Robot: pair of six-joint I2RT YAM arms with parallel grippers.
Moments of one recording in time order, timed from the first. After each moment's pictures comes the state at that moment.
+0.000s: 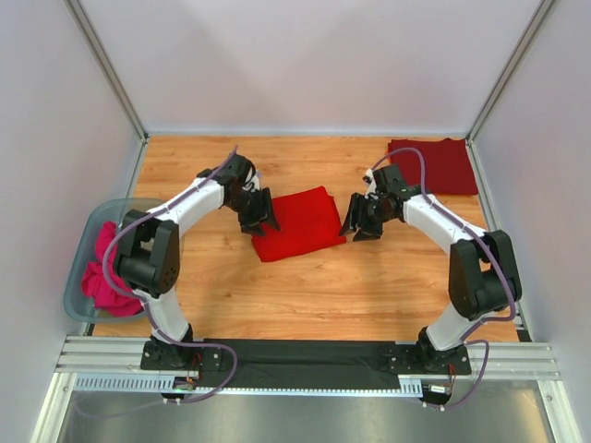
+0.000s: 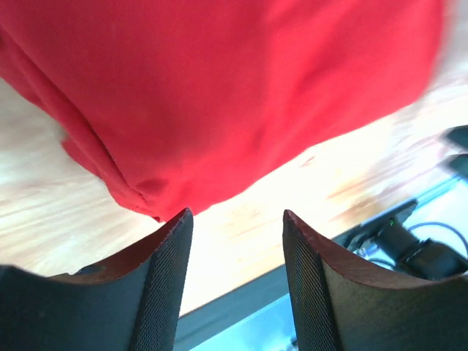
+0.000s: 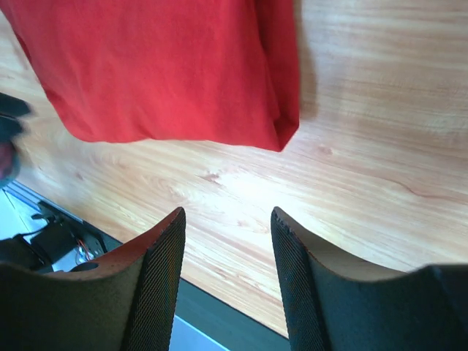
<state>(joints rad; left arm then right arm) -0.36 1.81 1.29 -0.70 0.45 -0.55 0.30 1.64 1.13 -0.59 -0.42 0.50</state>
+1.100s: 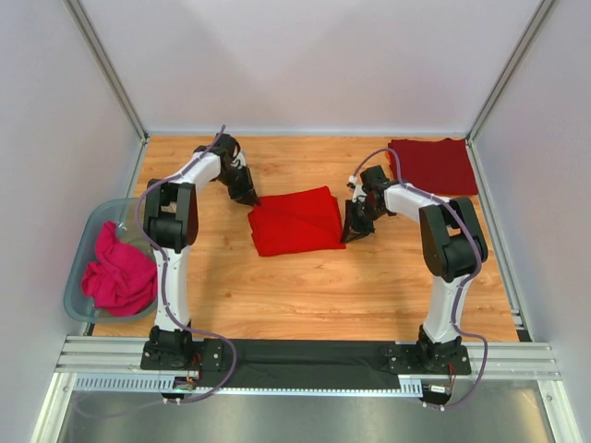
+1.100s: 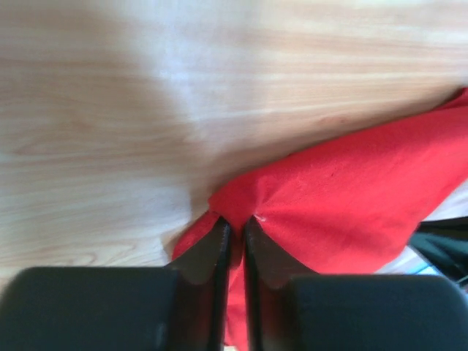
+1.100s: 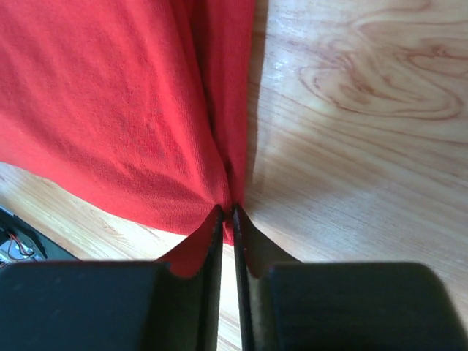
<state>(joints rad) -0.17 2.28 1.81 -0.79 0.43 -0.45 0.29 1.97 1.28 -0.59 -0.46 0.28</state>
